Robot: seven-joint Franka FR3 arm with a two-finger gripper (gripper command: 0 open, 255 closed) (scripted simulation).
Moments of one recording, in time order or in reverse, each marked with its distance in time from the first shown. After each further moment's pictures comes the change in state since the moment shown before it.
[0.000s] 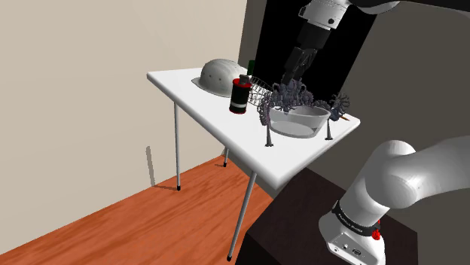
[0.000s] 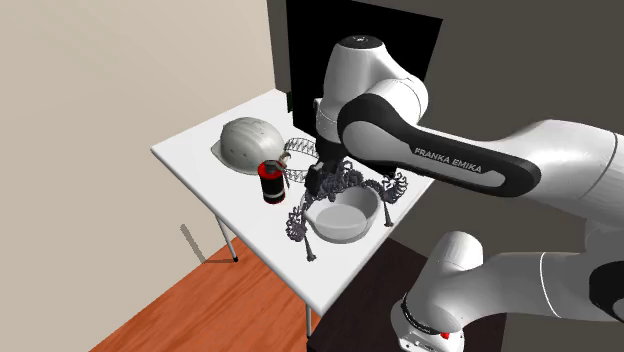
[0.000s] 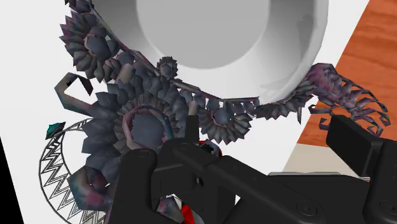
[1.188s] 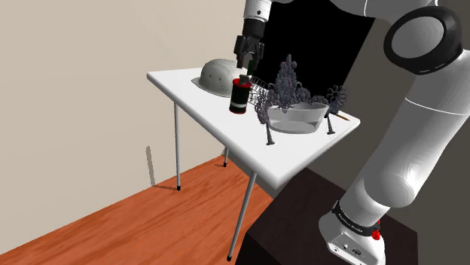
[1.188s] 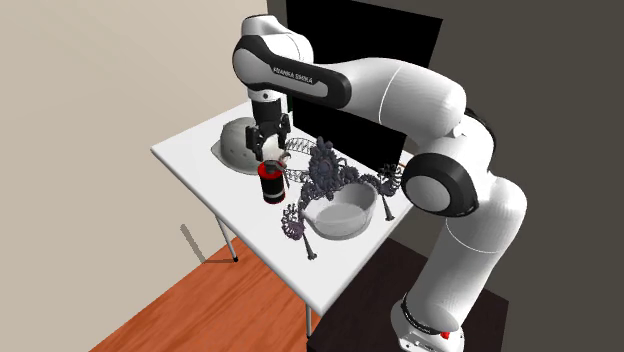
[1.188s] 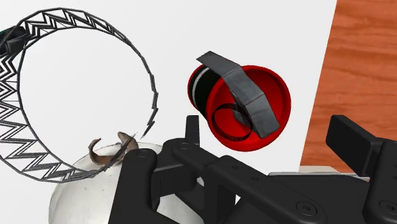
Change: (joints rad) arm -0.028 0.840 -0.088 0.796 0.109 -0.247 -0.028
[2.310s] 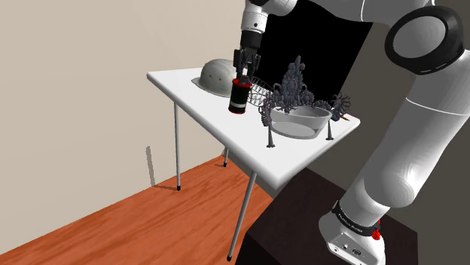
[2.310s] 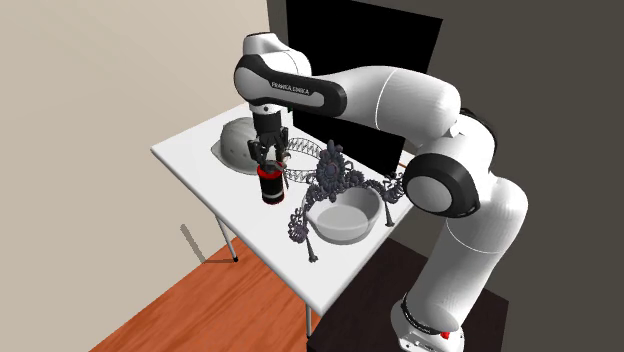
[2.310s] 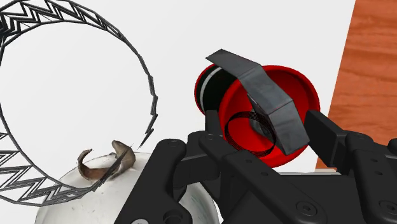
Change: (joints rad) arm 0.003 -0.005 0.002 -0.099 0.001 0.089 -0.011
